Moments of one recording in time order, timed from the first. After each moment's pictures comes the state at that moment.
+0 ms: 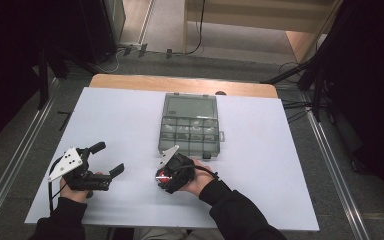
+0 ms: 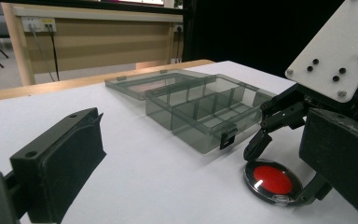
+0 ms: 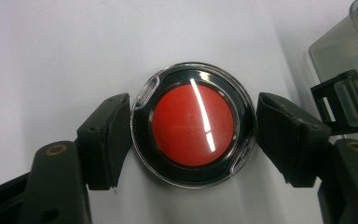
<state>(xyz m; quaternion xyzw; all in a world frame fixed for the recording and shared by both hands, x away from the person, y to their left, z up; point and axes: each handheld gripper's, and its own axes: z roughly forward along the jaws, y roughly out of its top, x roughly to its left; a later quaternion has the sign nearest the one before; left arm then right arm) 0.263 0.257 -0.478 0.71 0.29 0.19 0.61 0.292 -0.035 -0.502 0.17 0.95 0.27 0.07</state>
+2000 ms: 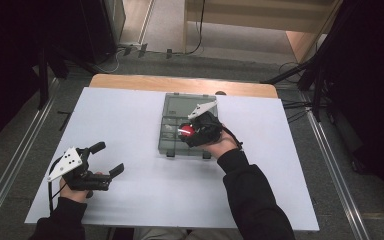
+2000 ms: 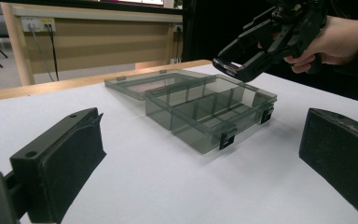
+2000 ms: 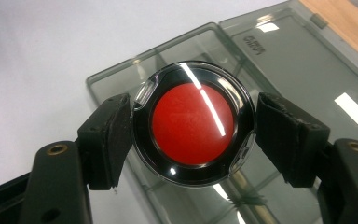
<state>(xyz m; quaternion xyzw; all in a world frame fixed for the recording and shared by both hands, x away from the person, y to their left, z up) 0.263 0.258 -0.478 0.71 0.29 0.19 0.61 0.366 -0.114 -0.436 0.31 0.88 0.34 0.13</state>
